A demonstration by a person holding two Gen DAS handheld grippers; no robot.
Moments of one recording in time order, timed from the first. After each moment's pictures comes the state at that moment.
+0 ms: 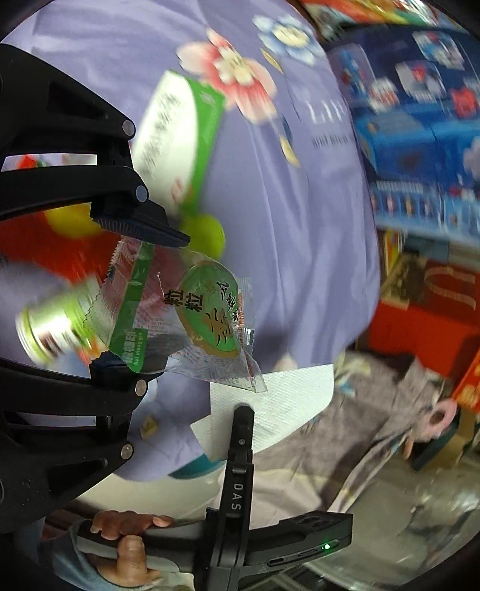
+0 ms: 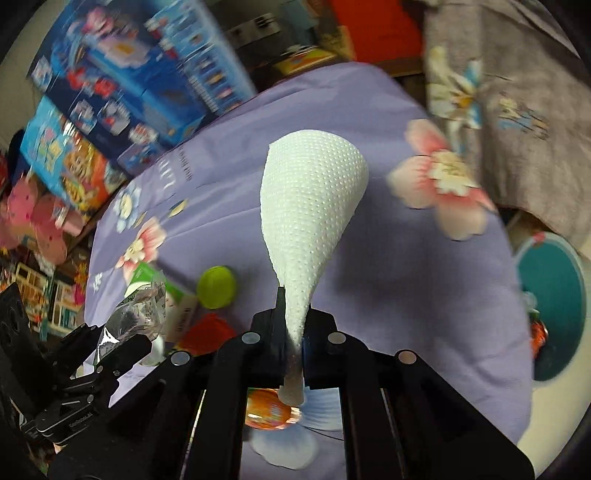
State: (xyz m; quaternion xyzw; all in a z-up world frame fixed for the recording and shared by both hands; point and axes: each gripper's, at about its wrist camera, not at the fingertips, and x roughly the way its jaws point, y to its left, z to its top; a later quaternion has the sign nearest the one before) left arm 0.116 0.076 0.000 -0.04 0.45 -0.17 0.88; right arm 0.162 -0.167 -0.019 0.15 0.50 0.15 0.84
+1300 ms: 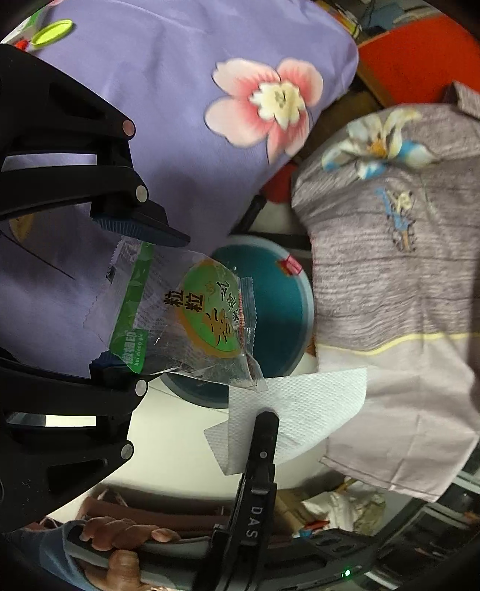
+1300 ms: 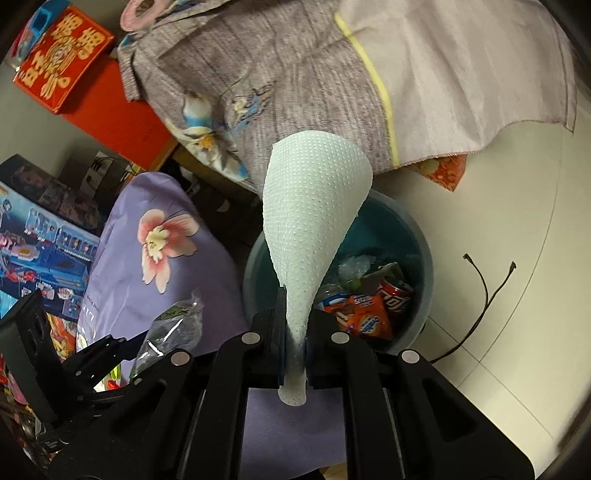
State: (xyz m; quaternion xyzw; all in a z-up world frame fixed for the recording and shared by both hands) left arm 0.159 -0.284 -0.068 0.16 0.52 -0.35 0.76; right arm 0.089 -0.492 -0.097 0.35 0.46 -0.04 0.82
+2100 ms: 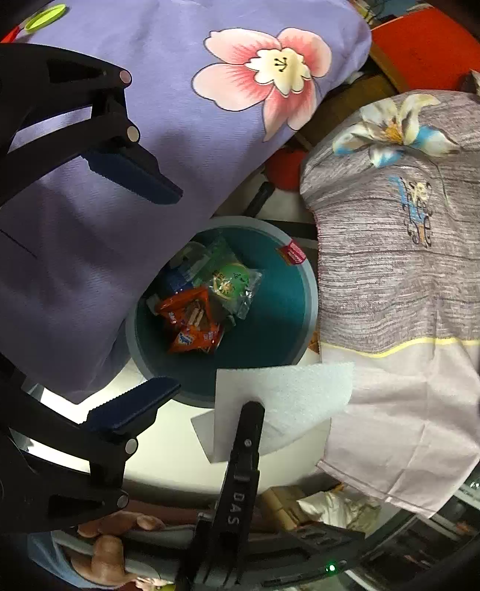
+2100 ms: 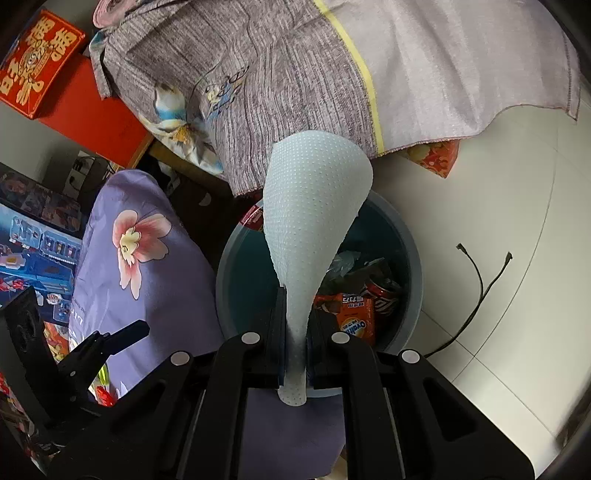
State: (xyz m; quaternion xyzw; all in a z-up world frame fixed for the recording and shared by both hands) left arm 0.175 -0.302 -0.083 0.13 0.54 -0.35 0.75; right arm 0.106 -0.503 -0.123 0.35 0.49 -0.05 0.80
